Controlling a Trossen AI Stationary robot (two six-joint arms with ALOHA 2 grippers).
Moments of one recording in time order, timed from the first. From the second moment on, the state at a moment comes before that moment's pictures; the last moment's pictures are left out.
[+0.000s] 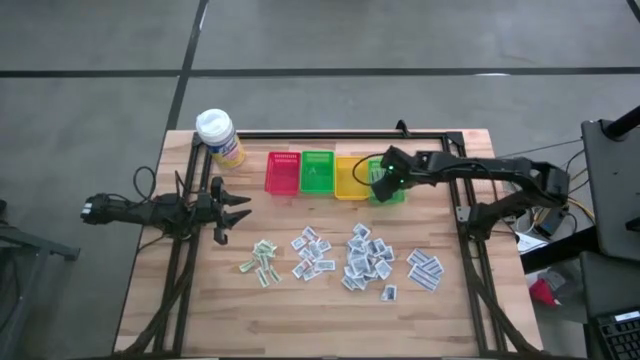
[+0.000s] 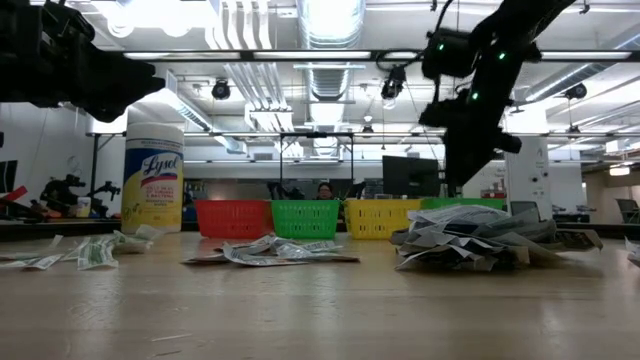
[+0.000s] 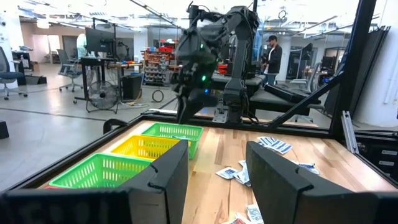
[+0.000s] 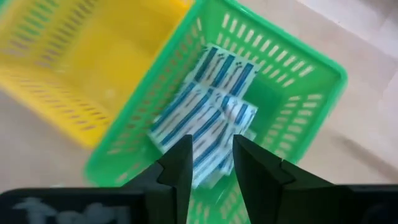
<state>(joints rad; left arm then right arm) -0.15 0.02 0.01 0.09 -0.32 -0.03 -0.38 1.34 0.84 -0.64 0.18 0.61</state>
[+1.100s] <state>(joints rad) -0.15 0.02 0.01 0.08 -0.32 -0.03 0.36 1.08 0.84 -0.85 0.00 1.05</state>
